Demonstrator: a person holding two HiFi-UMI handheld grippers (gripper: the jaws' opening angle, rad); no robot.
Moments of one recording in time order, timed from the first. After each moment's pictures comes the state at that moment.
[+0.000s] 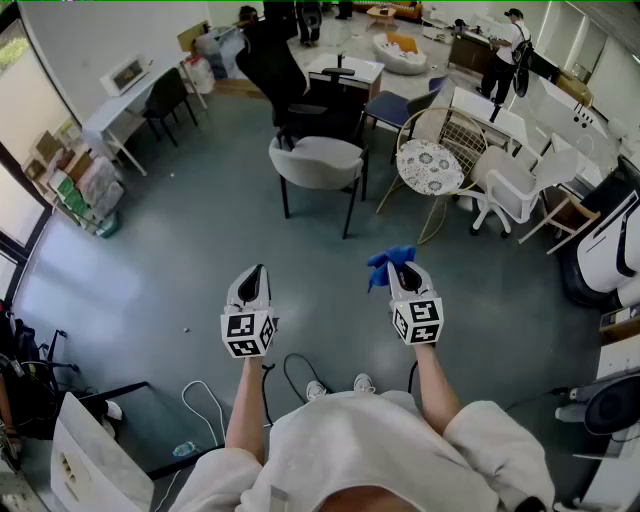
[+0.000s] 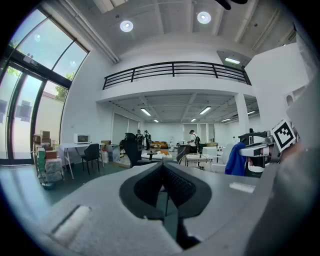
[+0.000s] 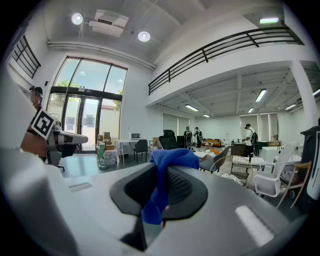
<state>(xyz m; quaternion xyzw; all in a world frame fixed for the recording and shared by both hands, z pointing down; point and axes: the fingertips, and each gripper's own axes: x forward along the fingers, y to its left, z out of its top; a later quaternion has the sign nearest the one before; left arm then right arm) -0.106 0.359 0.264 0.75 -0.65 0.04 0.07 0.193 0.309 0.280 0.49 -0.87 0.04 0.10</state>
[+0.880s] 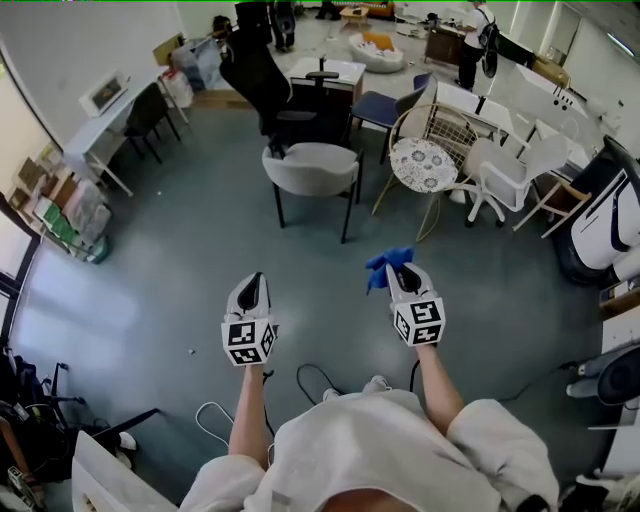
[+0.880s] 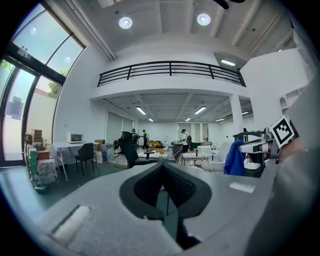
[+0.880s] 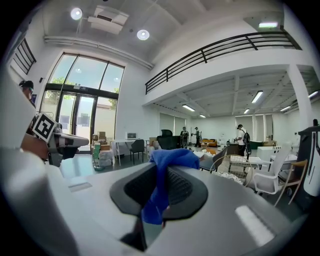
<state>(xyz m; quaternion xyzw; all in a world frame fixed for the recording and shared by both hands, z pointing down) -0.168 0.330 0.282 0.78 -0.62 0.05 0.07 0.132 0.296 0.286 0.51 -0.85 0.04 0.10</state>
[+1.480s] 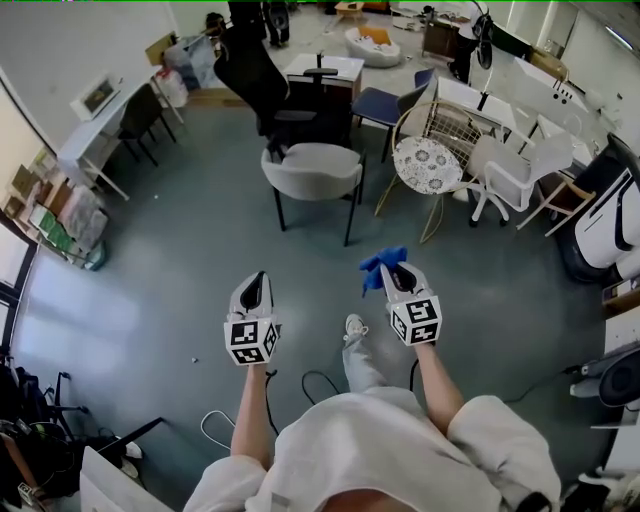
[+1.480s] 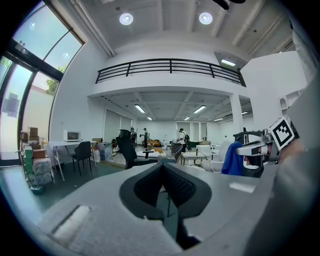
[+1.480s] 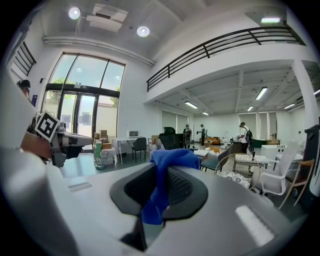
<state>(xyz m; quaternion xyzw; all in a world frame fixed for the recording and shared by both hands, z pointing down) -0.179 0.268 0.291 0.79 -0.61 0.05 0.07 0.099 0.242 0.301 0.50 -0.86 0.05 0.11</state>
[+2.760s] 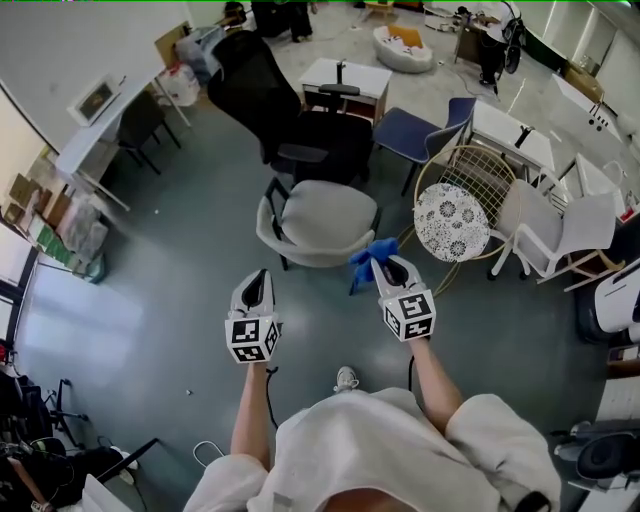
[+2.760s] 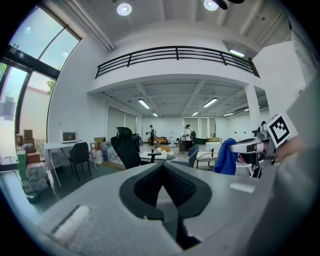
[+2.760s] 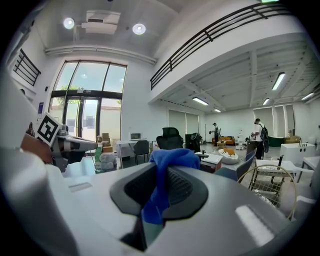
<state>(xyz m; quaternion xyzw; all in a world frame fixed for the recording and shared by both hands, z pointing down) -0.160 -0.078 0.288 0.76 -0.64 0.07 0.08 0.085 -0.133 0.293 0.43 -0.90 0.05 0.10</state>
